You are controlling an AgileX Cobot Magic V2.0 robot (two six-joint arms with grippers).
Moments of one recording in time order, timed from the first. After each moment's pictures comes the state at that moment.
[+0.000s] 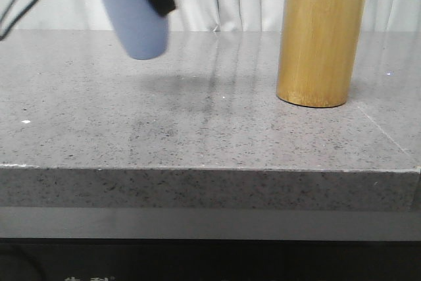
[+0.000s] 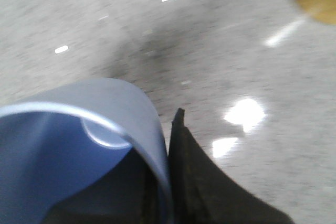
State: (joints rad) left arm -0.65 1.85 -1.90 0.03 1.25 0.19; right arm 0.10 0.43 -0.61 0.13 0.49 -0.08
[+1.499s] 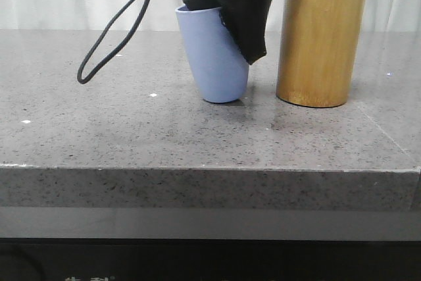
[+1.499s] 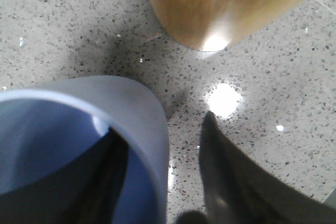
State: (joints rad) left arm -0.78 2.00 -1.99 -0.01 1.25 0.19; right arm 0.10 0.43 -0.61 0.13 0.49 -0.08
